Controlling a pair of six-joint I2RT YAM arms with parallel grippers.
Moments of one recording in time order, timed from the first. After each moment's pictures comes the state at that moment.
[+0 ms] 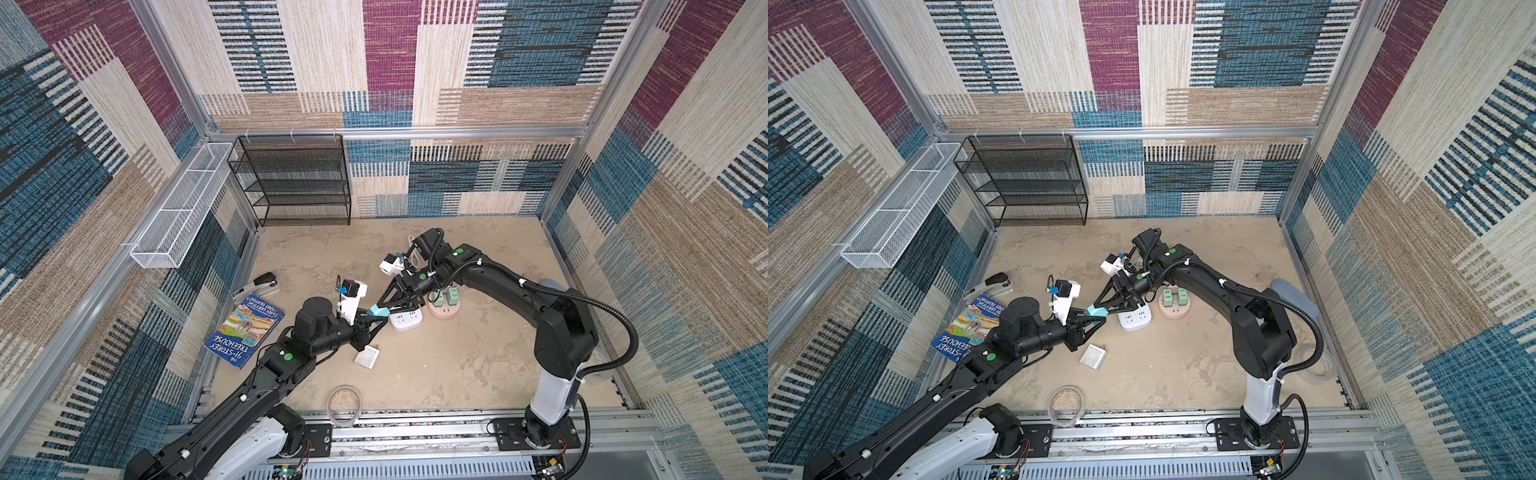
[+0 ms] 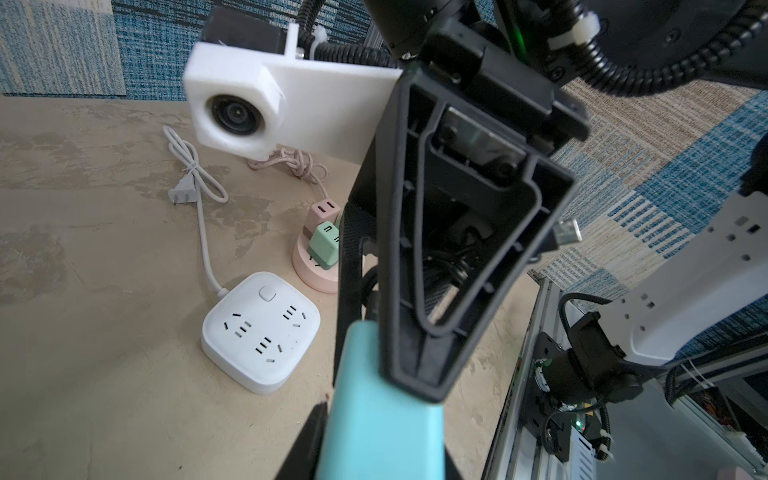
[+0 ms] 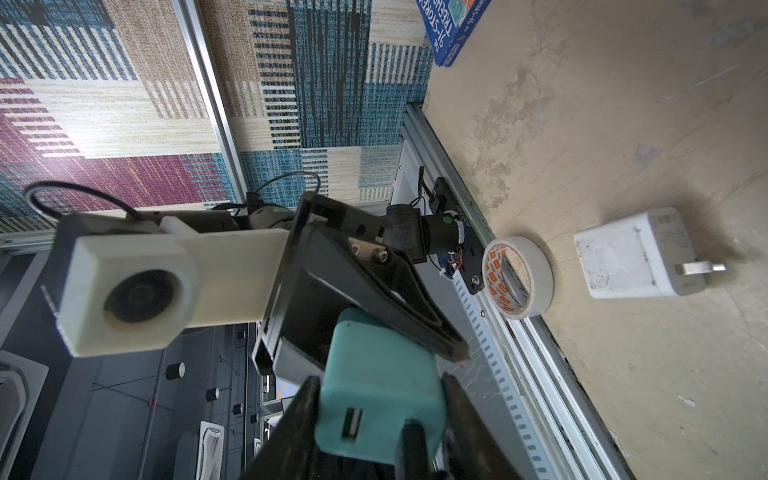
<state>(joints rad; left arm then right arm) -0.58 0.85 0.59 -0.10 0.40 -0.29 0.64 1.84 1.54 -0.76 -1.25 0.51</state>
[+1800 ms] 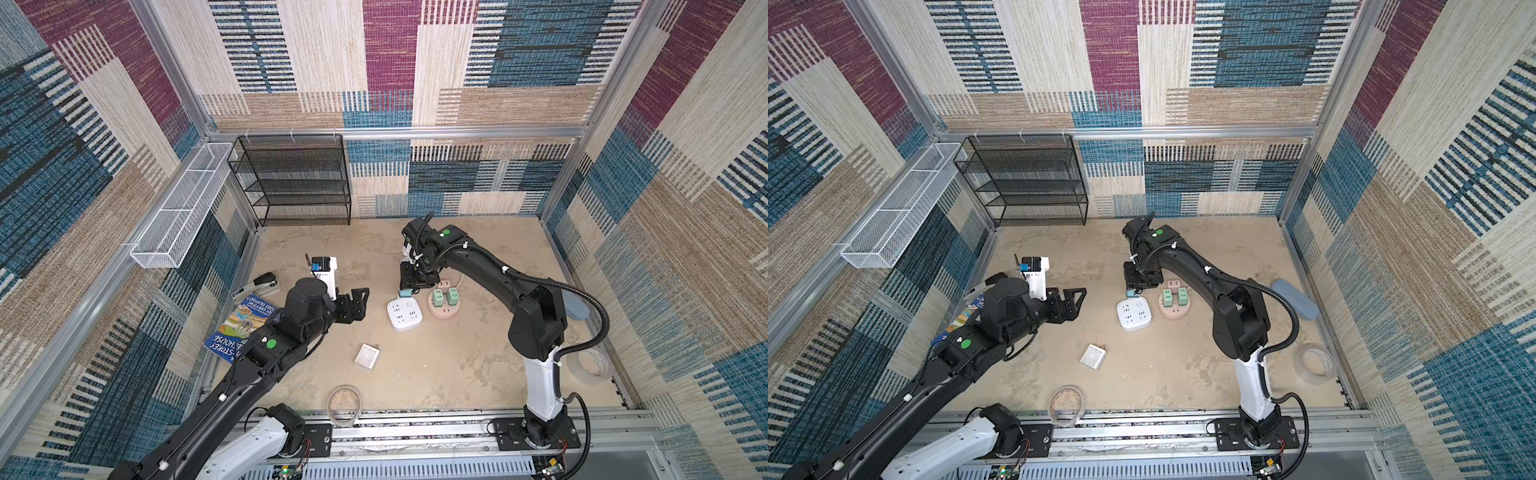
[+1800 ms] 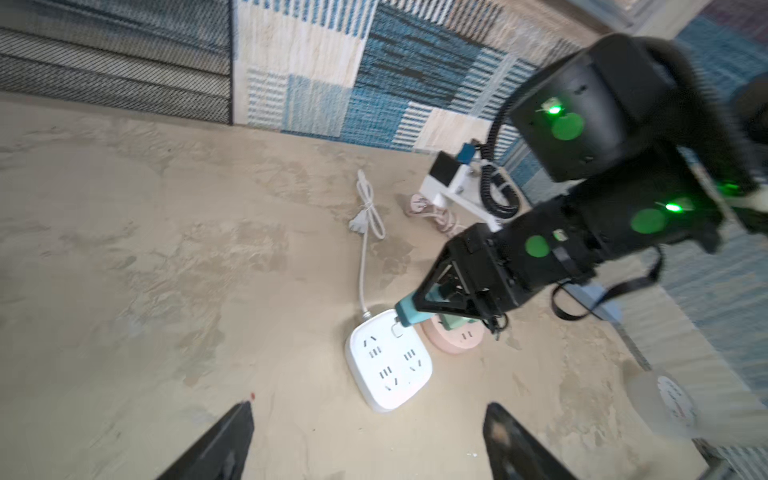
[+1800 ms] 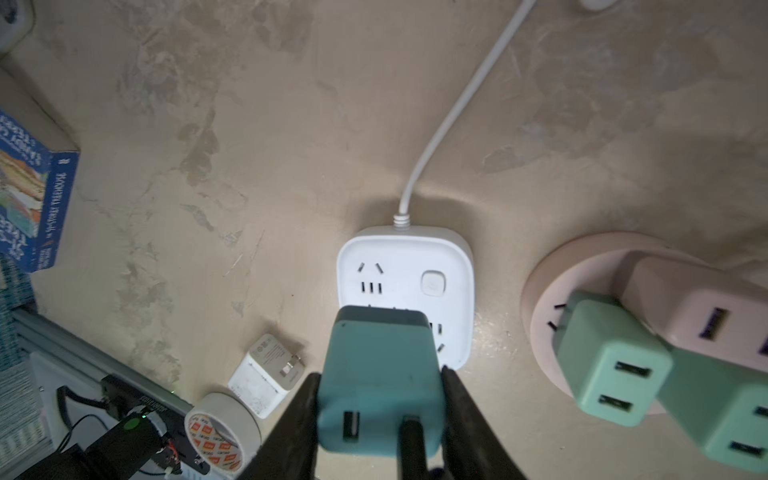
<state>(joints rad) -0.57 0.93 0.94 -0.56 -0.11 -0.47 0.64 2.04 1.92 -1.14 -0.16 0.45</state>
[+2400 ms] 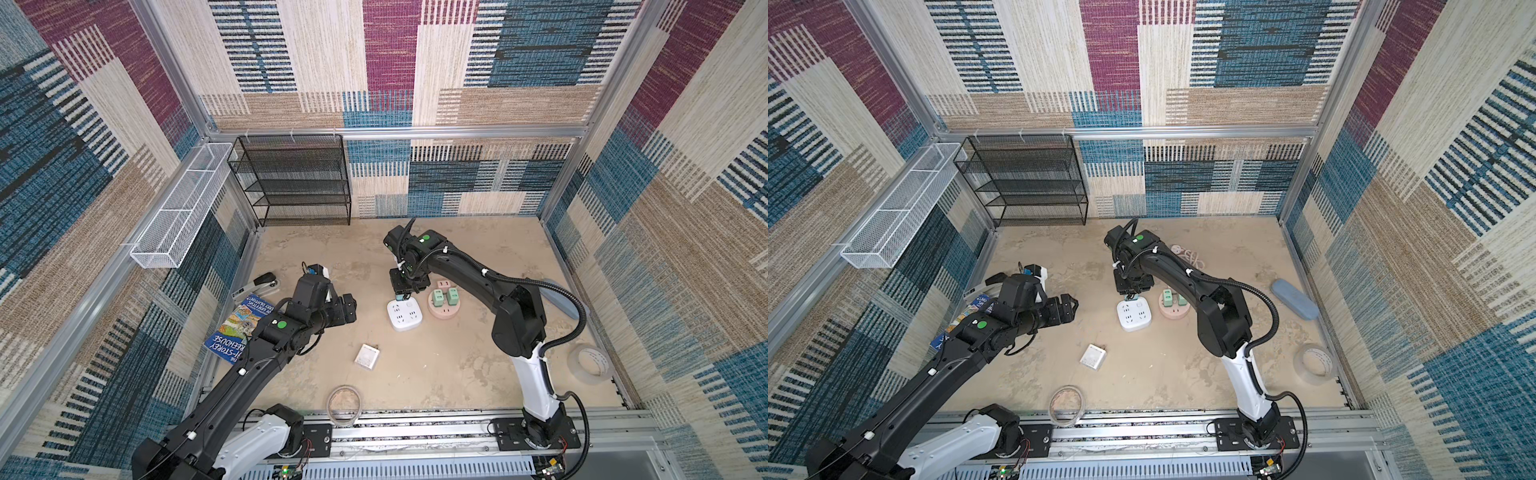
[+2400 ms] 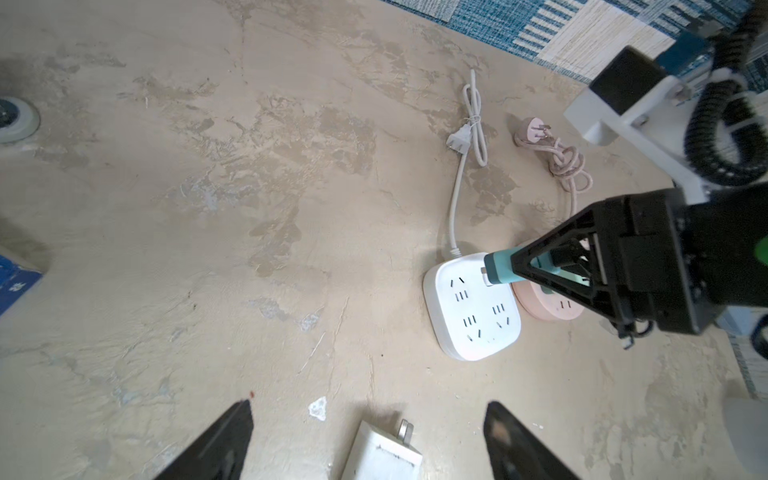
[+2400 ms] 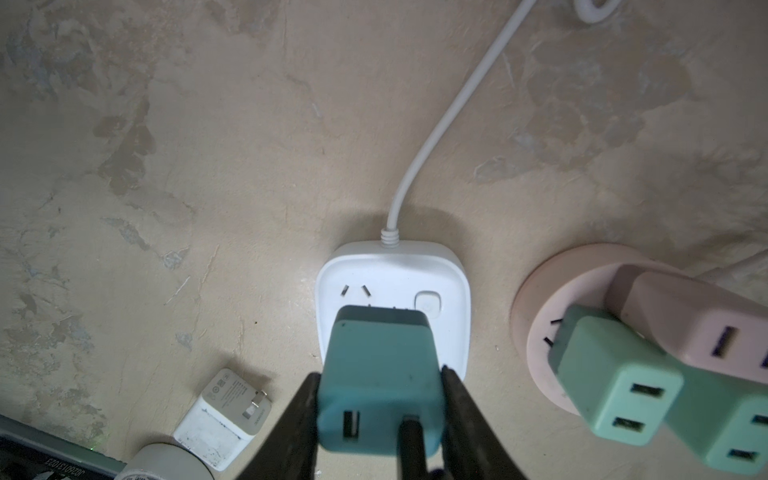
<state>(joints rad) -0.41 1.00 0.85 -0.65 -0.01 -0.54 0.73 2.16 2.05 -1.21 -0.01 0.48</state>
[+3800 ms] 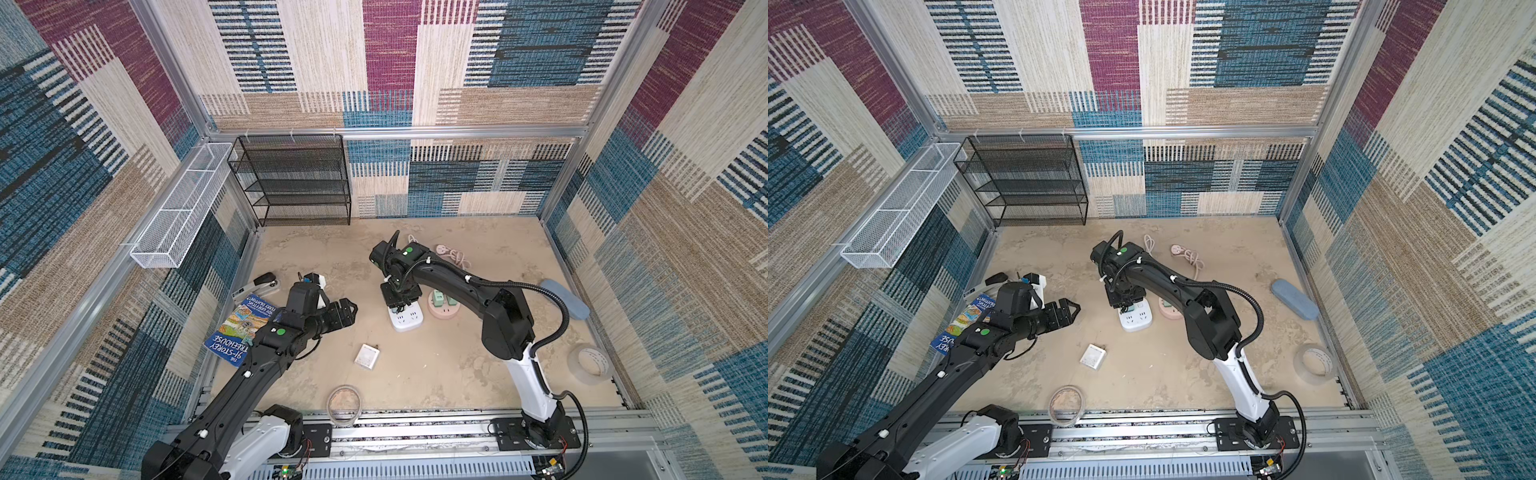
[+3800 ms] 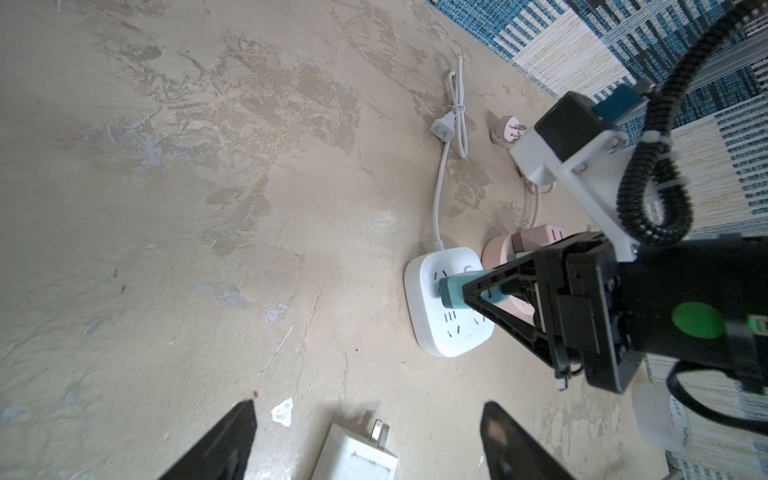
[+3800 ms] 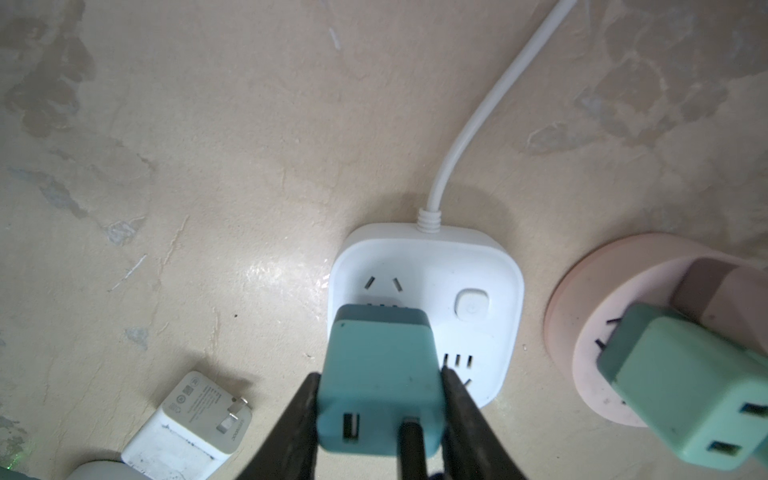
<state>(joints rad) -0.32 0.98 0.71 -0.48 0.19 -0.59 0.80 2.22 2.02 -1.22 0.05 0.48</state>
